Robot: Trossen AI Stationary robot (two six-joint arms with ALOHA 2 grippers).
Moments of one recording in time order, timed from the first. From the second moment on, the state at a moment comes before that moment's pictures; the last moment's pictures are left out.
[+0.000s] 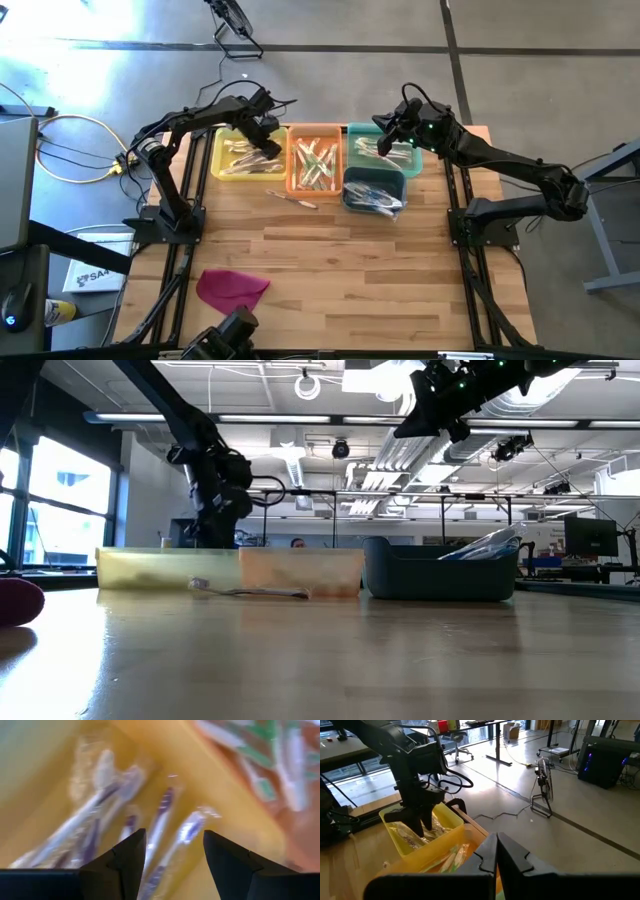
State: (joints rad) left arm 0.89 1.75 1.24 -0.79 0.30 0.10; right arm -0.56 1.14 0.90 -0.01 0.08 0.11
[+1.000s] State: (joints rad) left arm 0.60 1.42 1.33 -1.12 0.05 0.42; right arm -0.56 1.14 0.90 0.02 0.08 0.16
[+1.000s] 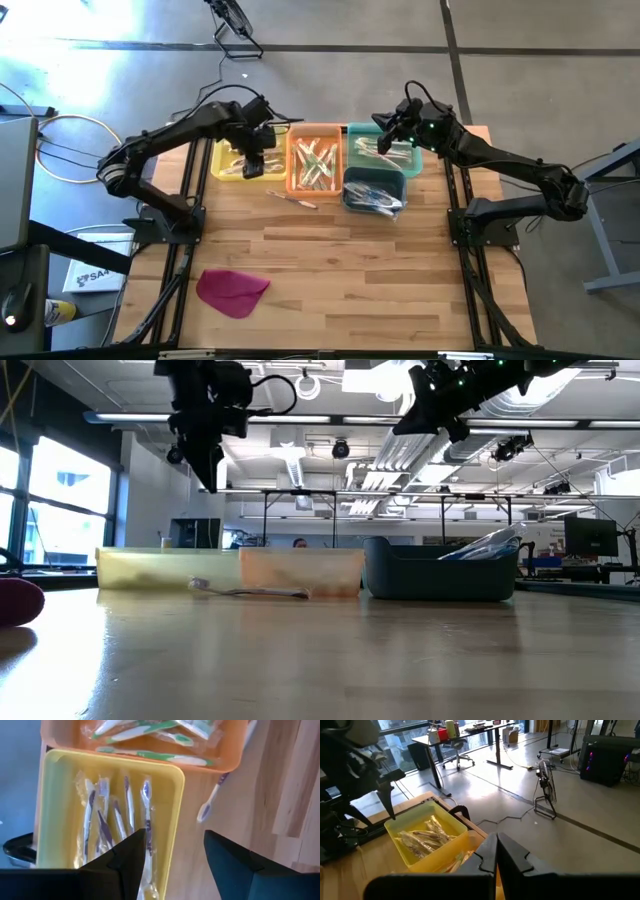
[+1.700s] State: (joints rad) left arm 0.36 1.42 1.31 -1.08 -0.17 0.47; right arm -0.56 1.14 0.91 0.01 0.02 0.15
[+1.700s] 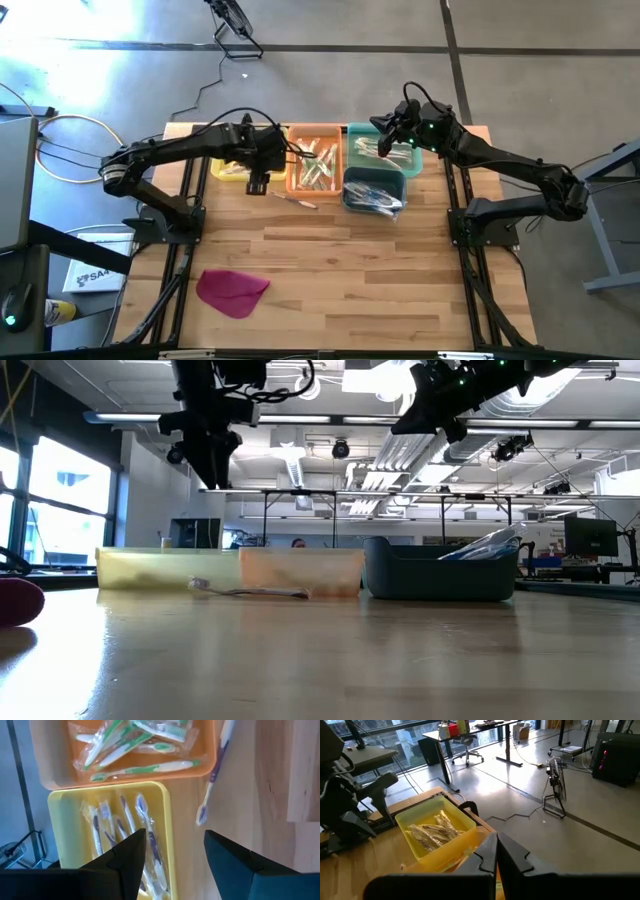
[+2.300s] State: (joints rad) left arm 0.35 1.42 1.29 -1.00 -0.11 0.43; right arm -0.56 1.14 0.91 0.00 0.02 0.13
